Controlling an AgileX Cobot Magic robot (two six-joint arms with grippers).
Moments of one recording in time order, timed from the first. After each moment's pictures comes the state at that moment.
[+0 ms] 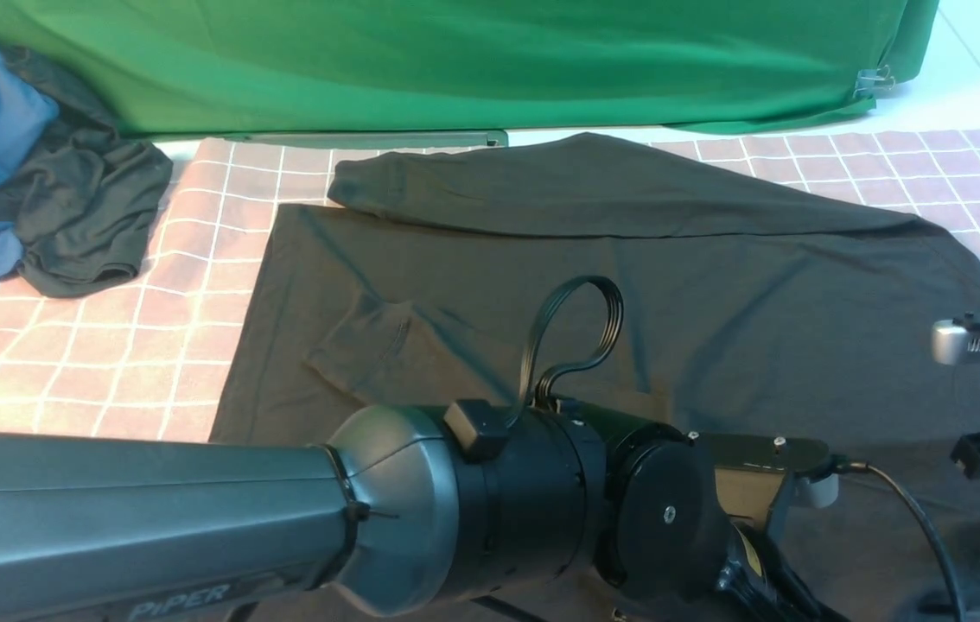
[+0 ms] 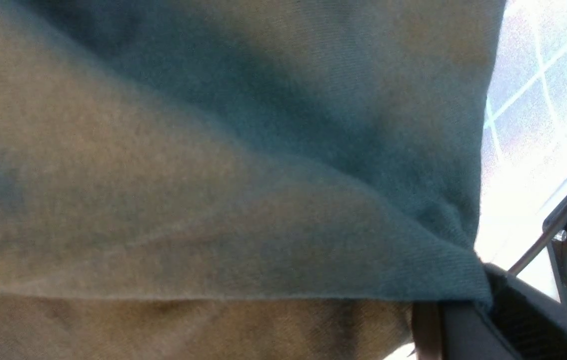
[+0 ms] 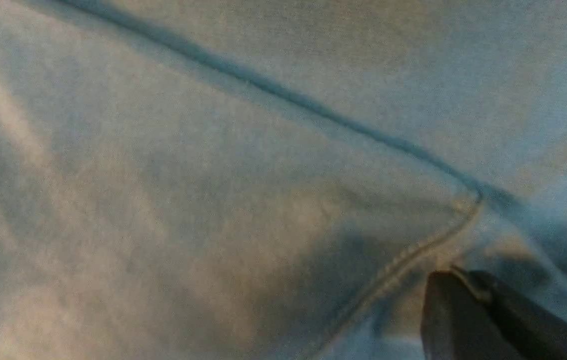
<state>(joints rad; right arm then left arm) -0.10 1.71 -0.98 0.06 1.09 -0.19 -1.06 1.82 -1.17 -0.59 0.53 -0.15</state>
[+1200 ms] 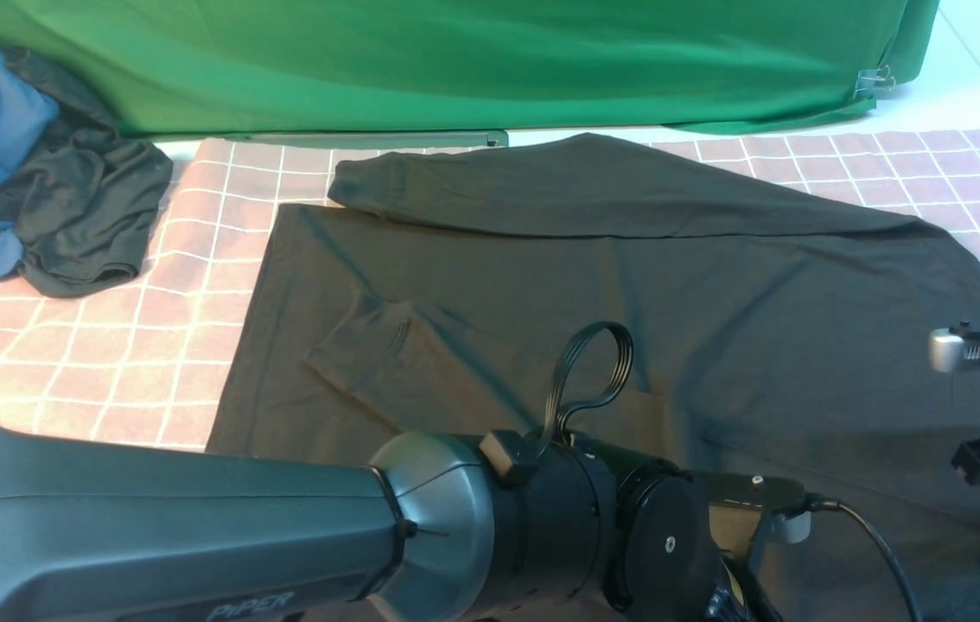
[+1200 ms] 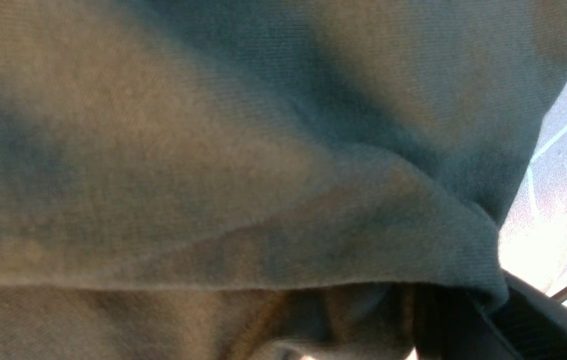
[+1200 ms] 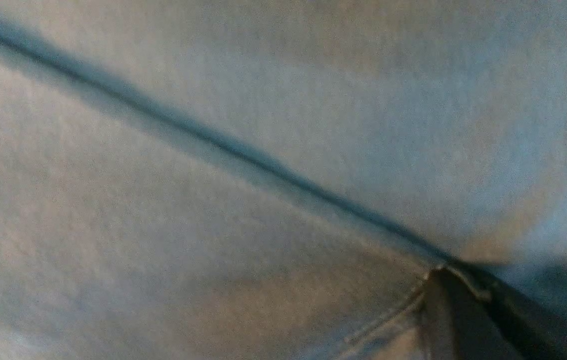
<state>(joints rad) -0.12 1.79 -0.99 0.05 1.05 -0.24 -1.06 1.88 -1.14 -0.61 0.52 -0.14</state>
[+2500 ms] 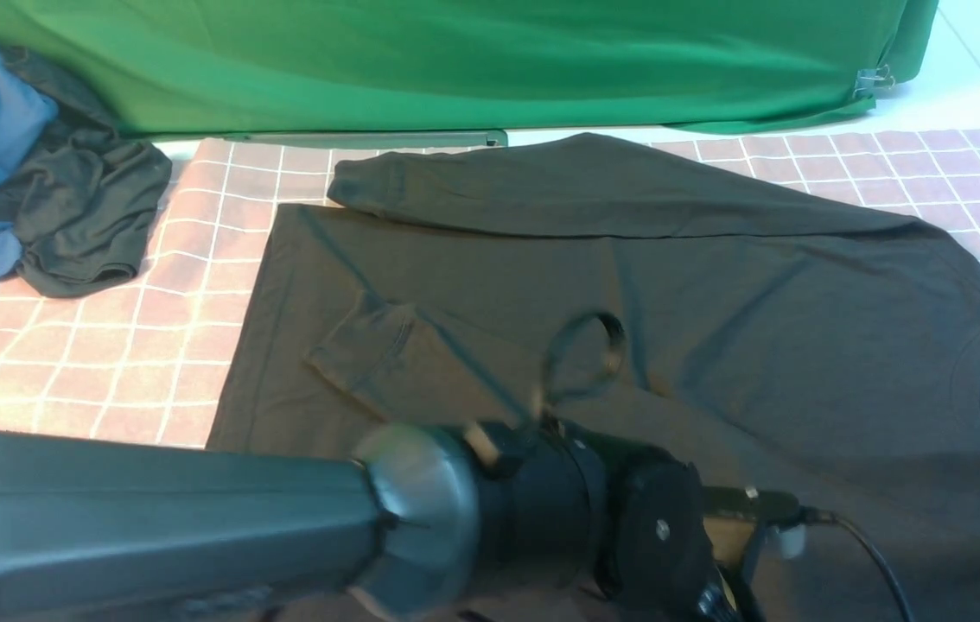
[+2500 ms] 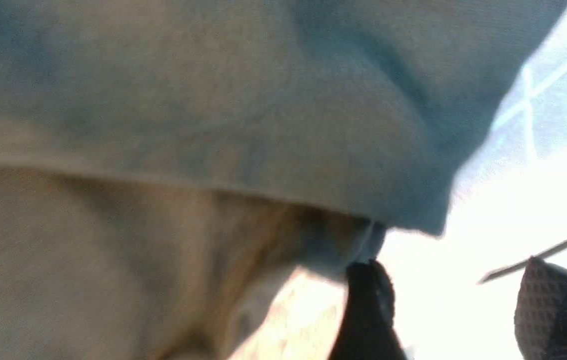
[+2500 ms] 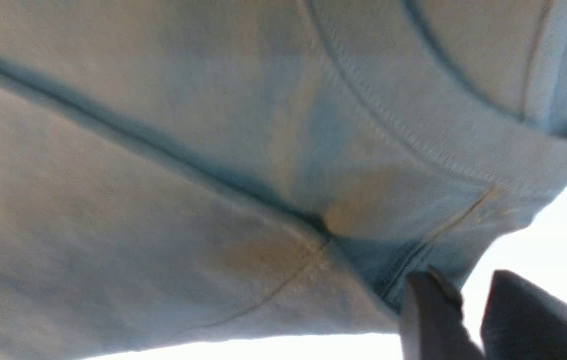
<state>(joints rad) -0.20 1.67 -1.07 -0.04 1.20 -0.12 -1.03 1.82 -1.14 -0.59 0.65 -0.18</state>
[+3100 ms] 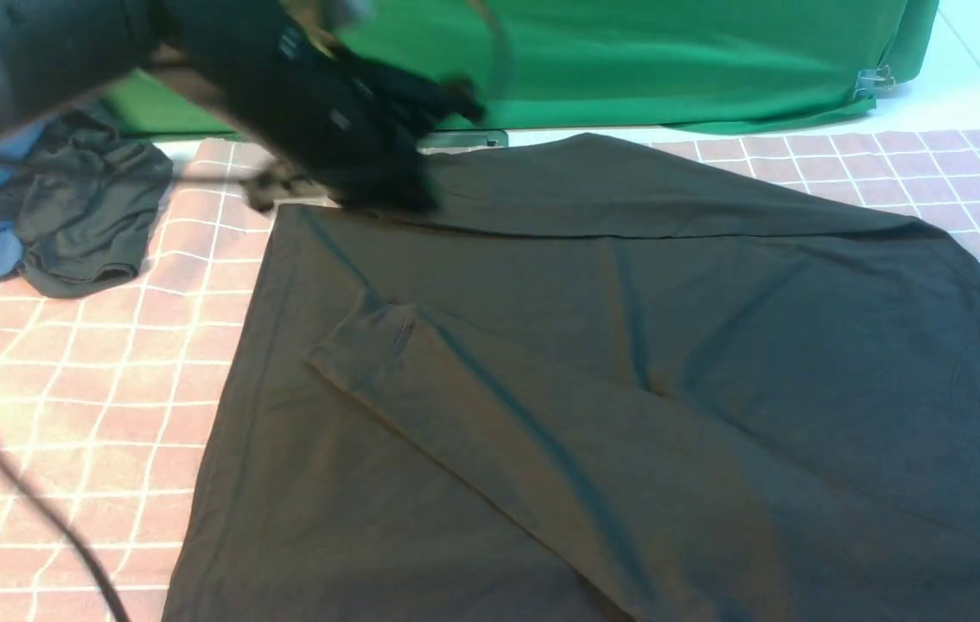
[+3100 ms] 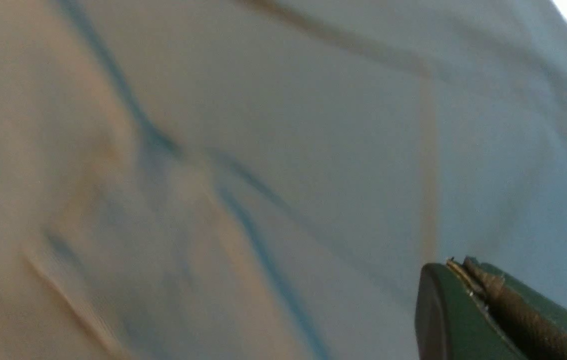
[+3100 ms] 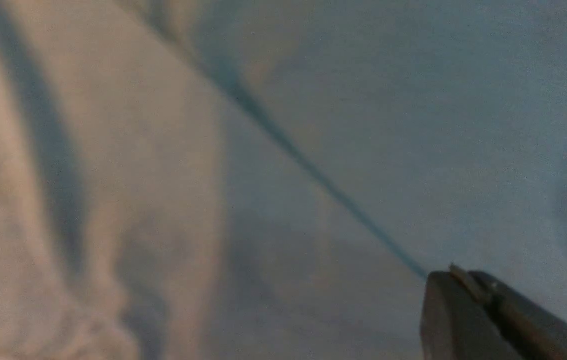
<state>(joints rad) 0.05 1.33 -1.11 0.23 1.09 -0.23 -0.27 1.76 -1.53 -0.25 0.81 -0.38</state>
